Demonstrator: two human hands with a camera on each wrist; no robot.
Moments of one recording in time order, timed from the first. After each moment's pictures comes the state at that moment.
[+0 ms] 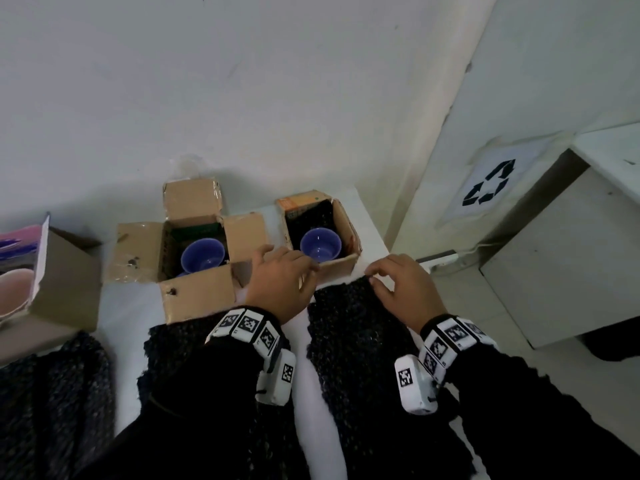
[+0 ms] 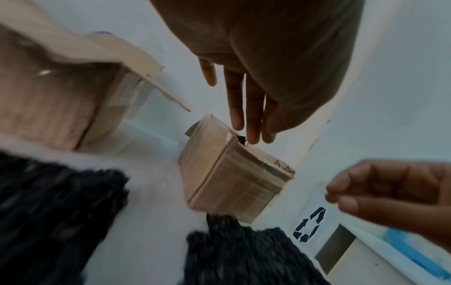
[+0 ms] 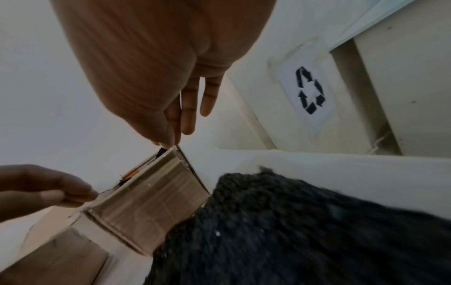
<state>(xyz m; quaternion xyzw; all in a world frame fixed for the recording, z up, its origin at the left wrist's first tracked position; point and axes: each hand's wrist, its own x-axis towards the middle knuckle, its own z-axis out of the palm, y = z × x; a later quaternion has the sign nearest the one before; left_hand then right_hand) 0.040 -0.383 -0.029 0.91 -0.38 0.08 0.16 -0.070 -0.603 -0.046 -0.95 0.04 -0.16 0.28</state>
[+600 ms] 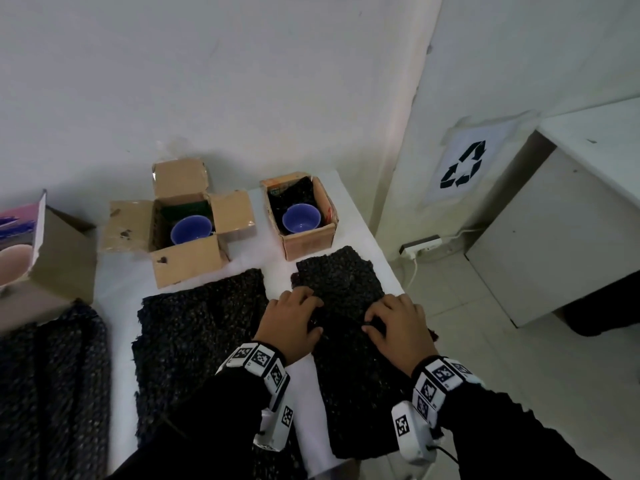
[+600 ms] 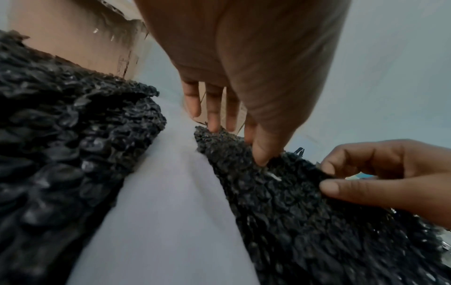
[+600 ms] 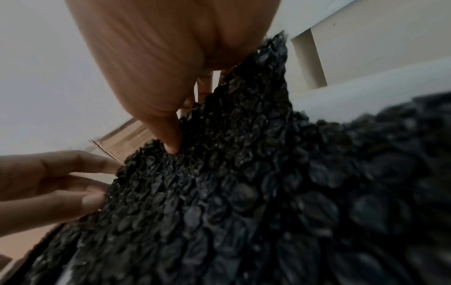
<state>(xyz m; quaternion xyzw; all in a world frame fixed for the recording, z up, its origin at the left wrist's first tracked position) -0.071 -0.370 -0.082 0.90 -0.40 -0.11 0.10 -0.193 -0.572 -0.100 -0.97 0.12 -0.05 0.19</state>
